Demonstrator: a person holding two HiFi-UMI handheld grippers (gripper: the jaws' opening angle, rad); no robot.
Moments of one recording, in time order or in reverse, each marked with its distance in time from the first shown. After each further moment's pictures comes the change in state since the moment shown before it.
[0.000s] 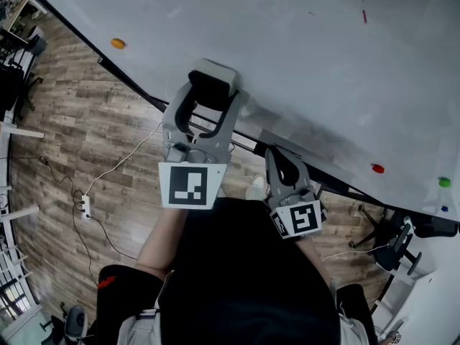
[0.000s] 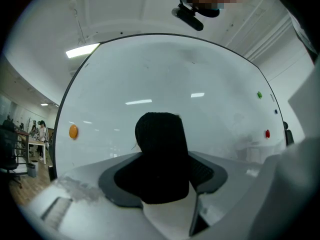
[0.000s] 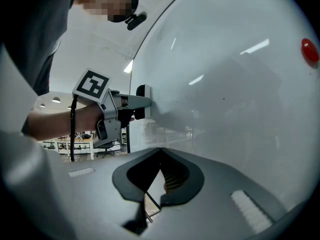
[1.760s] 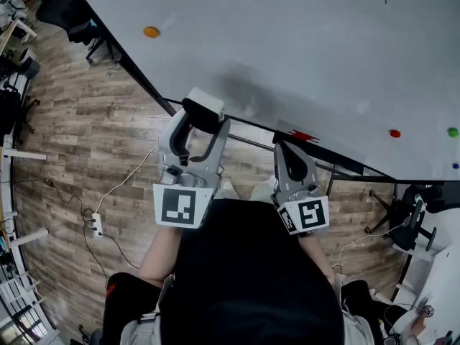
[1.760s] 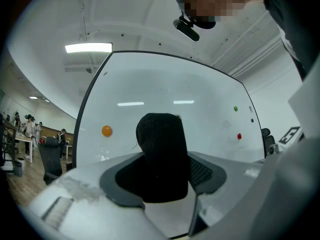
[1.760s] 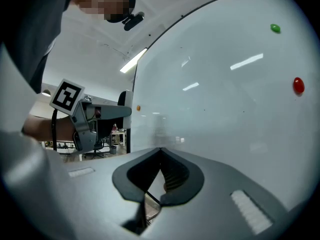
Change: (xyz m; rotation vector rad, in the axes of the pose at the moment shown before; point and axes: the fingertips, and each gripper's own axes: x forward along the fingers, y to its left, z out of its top) left arm -0.102 0.048 -0.016 -0.007 -0.051 -0.148; right arm -0.002 0.071 0.004 -0.038 -0.044 -0.129
